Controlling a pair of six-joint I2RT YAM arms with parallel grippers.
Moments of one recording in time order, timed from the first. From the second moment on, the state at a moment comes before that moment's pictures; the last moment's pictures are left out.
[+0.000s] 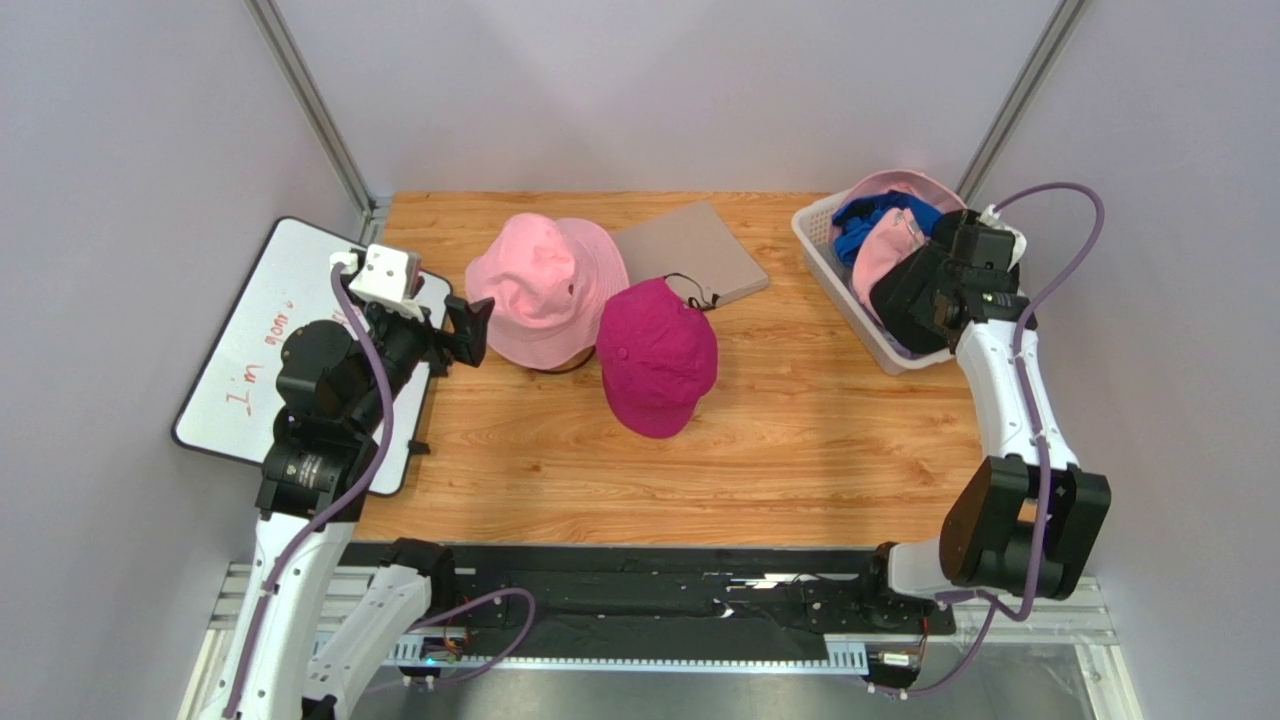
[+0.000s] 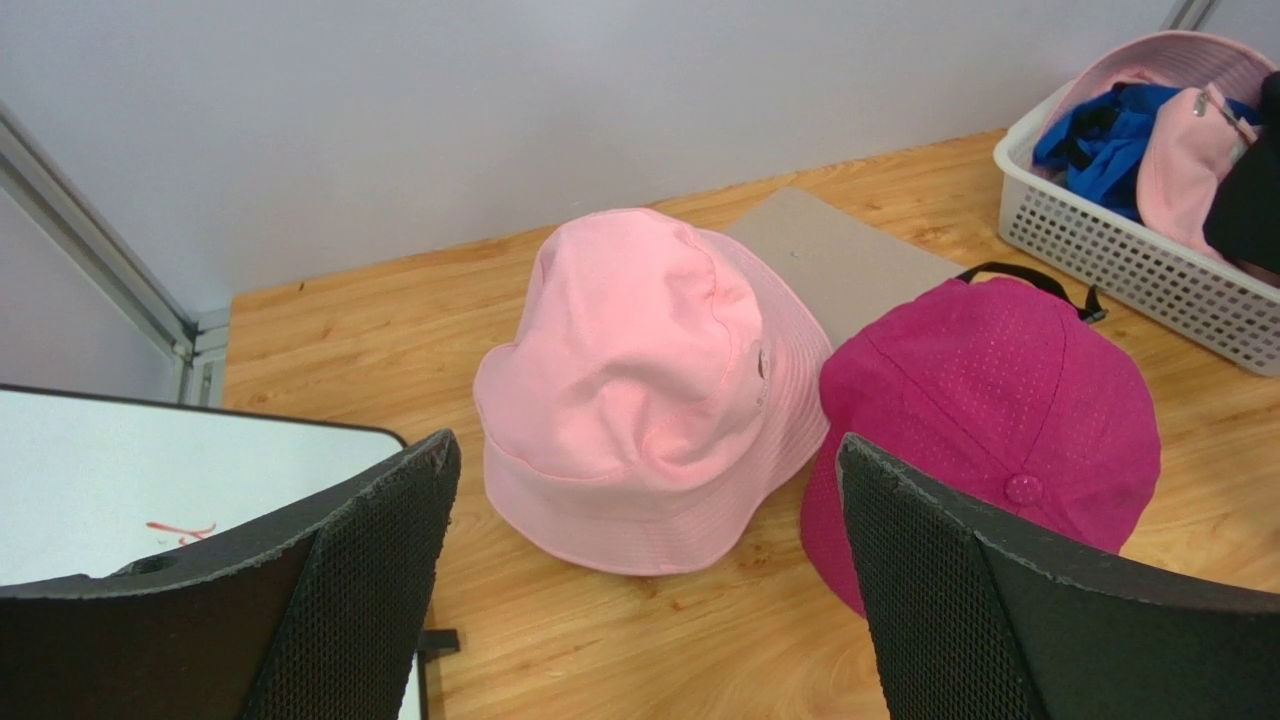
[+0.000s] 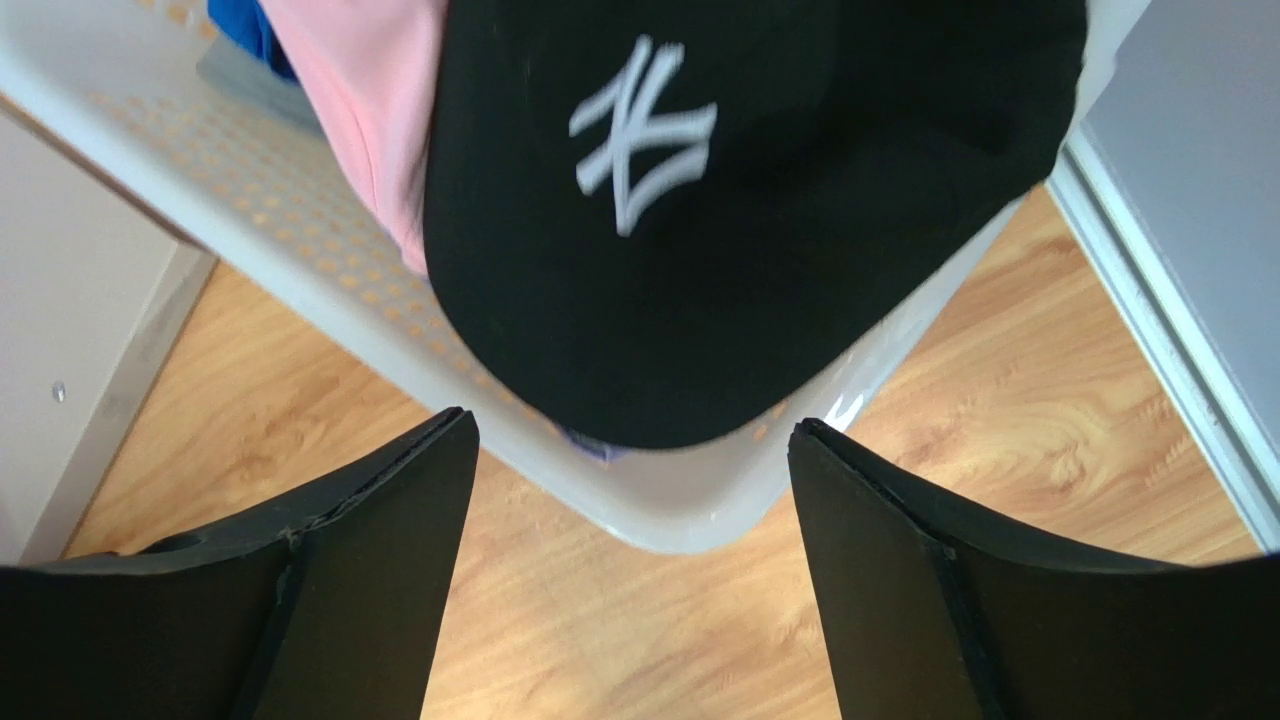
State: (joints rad) left arm -0.19 0.69 1.01 -0.35 0.12 0.01; right arm -0.19 1.39 1.18 -0.54 0.15 0.35
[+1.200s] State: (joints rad) left arm -0.20 0.78 1.01 -0.33 0.34 -0.08; right arm -0.22 1.46 1.66 -0.61 0.20 0.32
